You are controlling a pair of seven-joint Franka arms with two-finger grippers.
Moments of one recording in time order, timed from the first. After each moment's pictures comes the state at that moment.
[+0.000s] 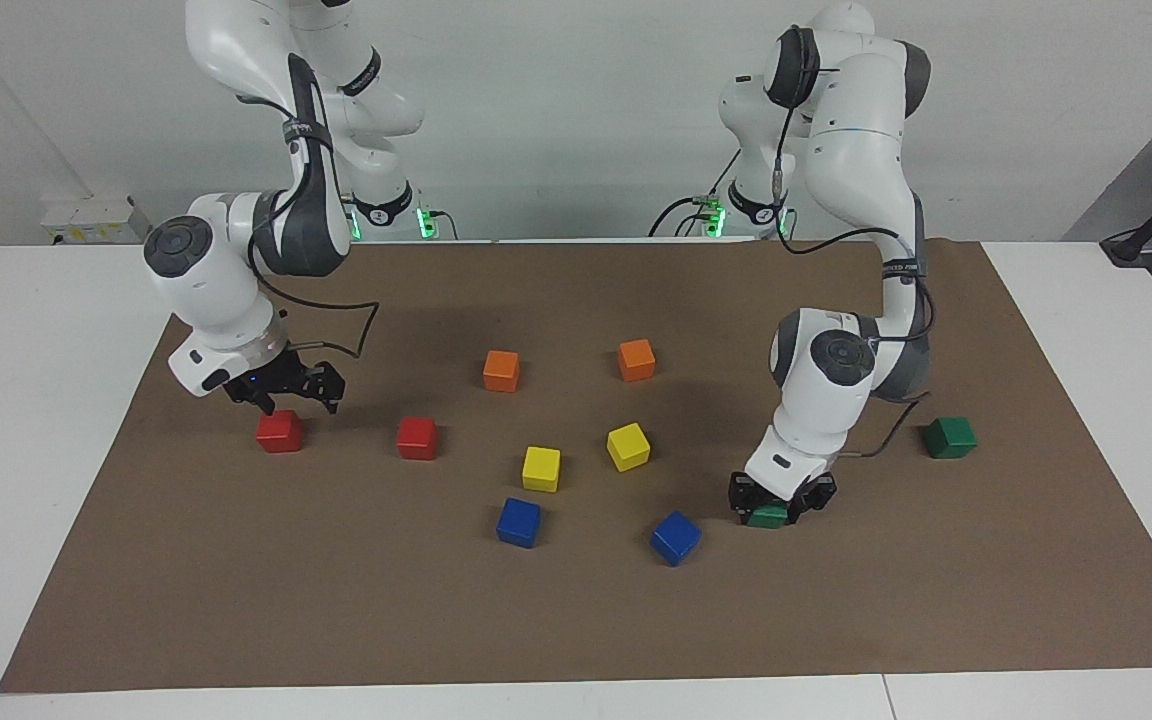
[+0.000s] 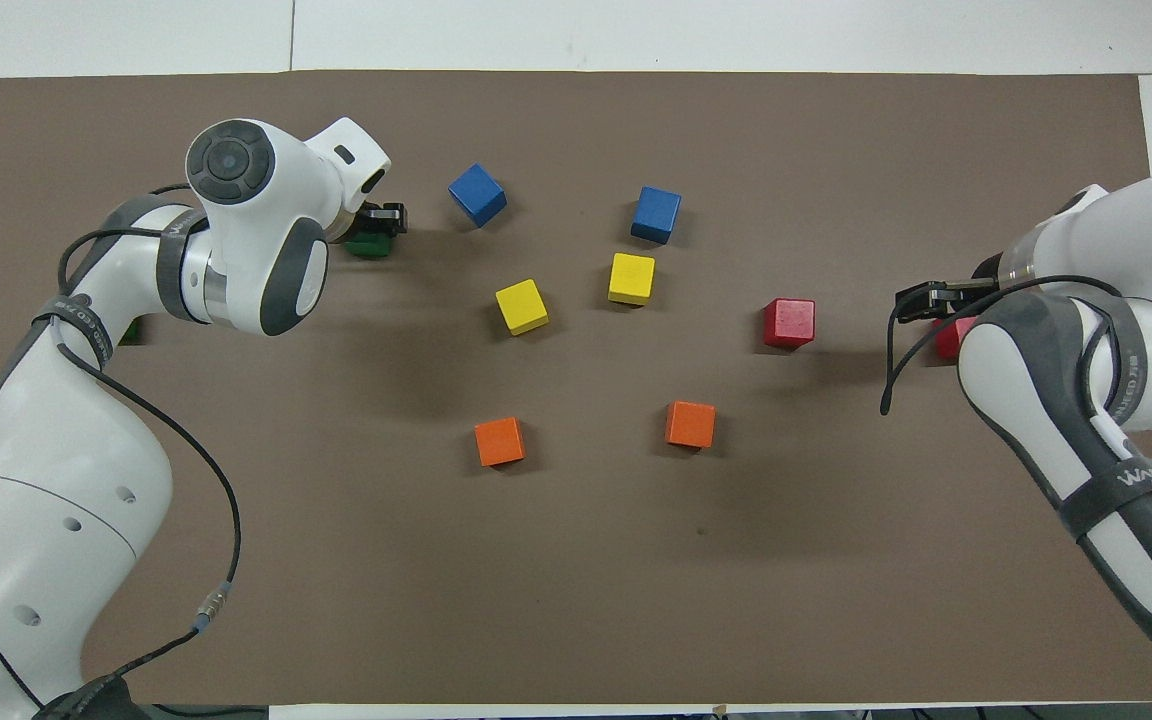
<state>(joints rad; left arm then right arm) -0.19 0.62 -0.10 -1.59 0.10 2.40 -0.23 -0.07 0.16 0.07 -1.99 0.01 2.16 0.04</state>
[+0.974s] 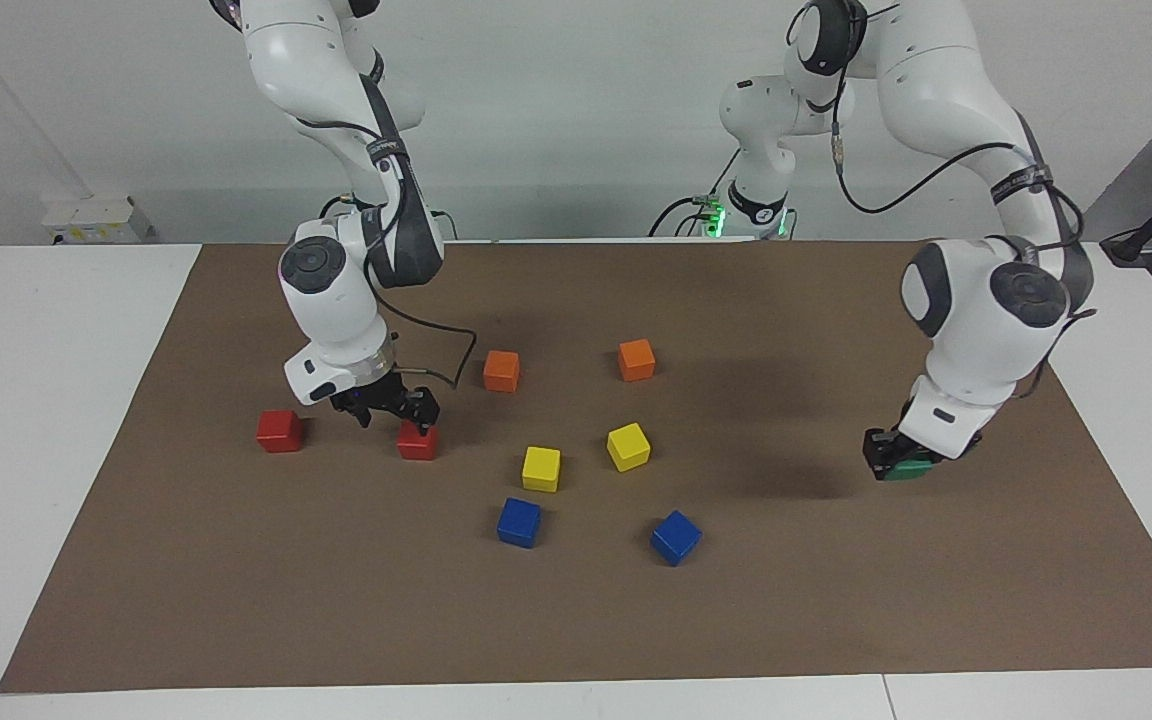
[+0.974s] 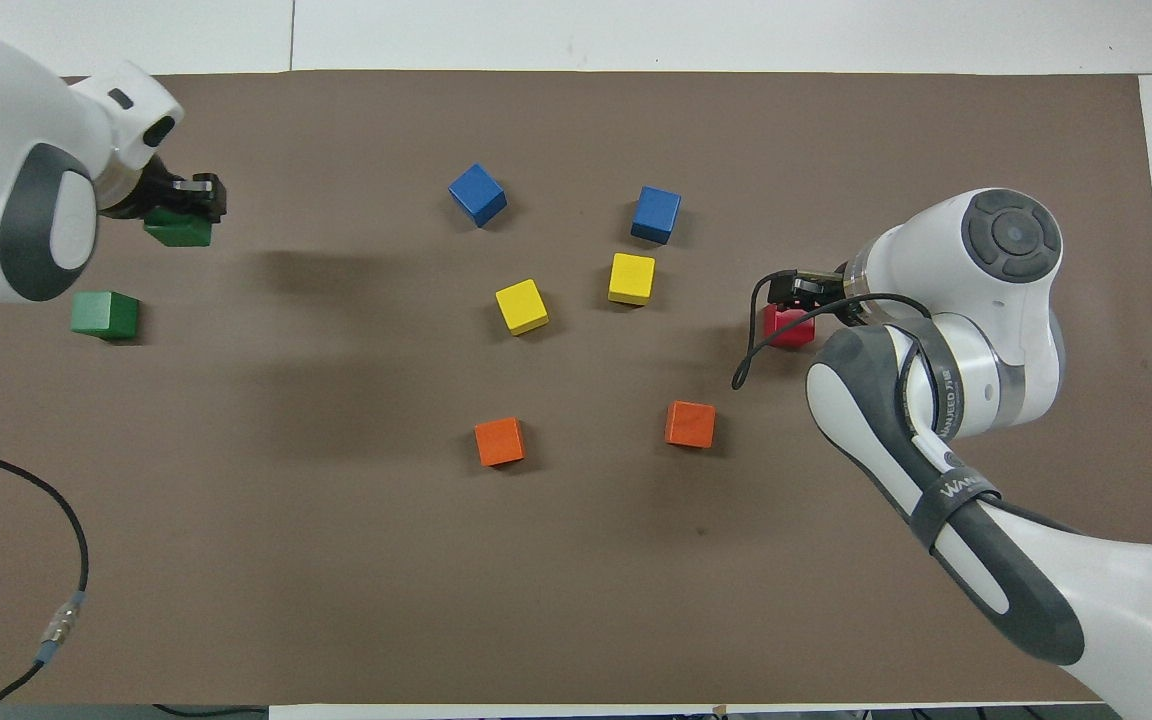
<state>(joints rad) 0.05 0.42 -0.08 -1.54 0.10 2.03 0.01 0.12 0.25 0.07 -1.99 0.02 2.29 0.42</state>
